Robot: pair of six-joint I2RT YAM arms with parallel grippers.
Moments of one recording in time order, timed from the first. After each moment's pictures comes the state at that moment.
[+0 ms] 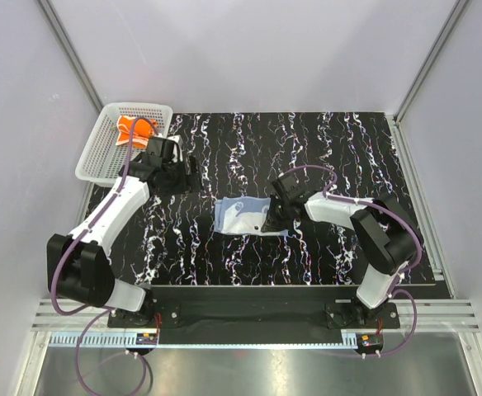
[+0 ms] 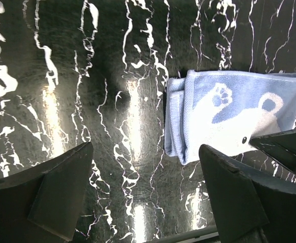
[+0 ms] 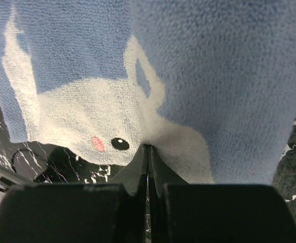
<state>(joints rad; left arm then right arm) -0.26 1.42 1.16 -0.67 0.10 -0.37 0.62 1.75 0.97 -0.26 -0.18 0.83</state>
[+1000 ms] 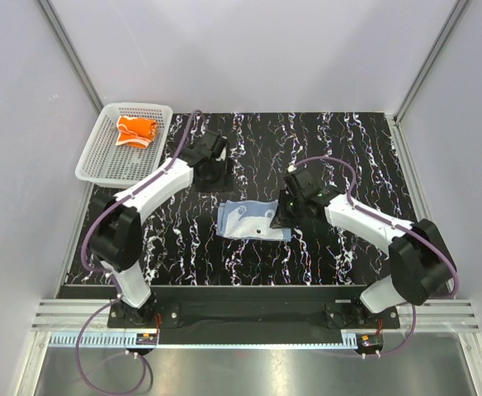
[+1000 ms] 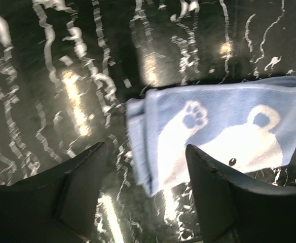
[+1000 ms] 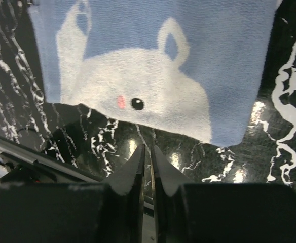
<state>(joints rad) -0.51 1.73 1.41 -0.74 -0.03 -0.42 0.61 1.49 0.97 -0.46 -0.17 0.76</state>
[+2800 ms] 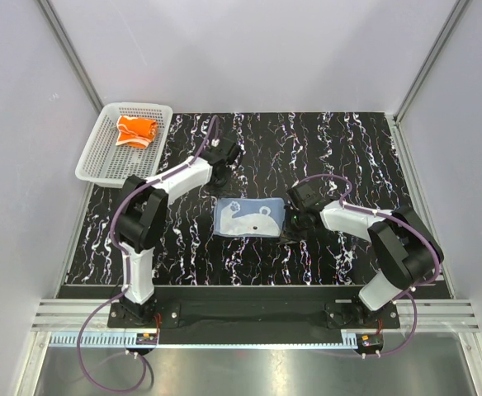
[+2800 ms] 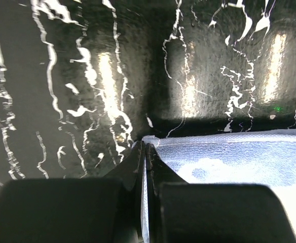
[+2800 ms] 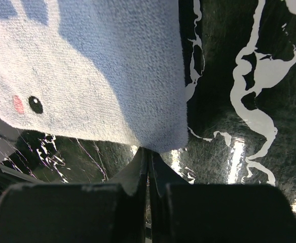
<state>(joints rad) -0.55 1.99 1.50 -0.71 -0.19 -0.43 0.56 1.61 0.80 -0.34 -0.20 0.74</state>
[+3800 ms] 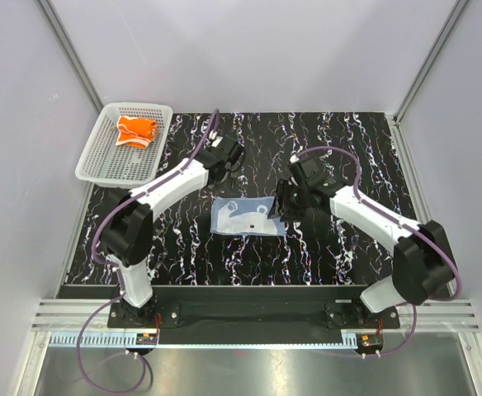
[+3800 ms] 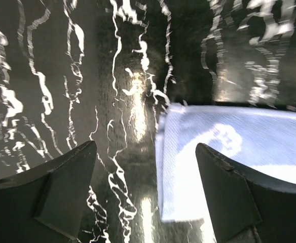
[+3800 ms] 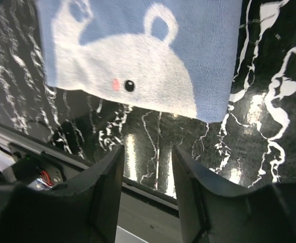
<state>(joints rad) -0.60 1.86 1.49 -0.80 -0.41 -0.44 0.56 1.51 1.05 -0.55 -0.23 0.69</state>
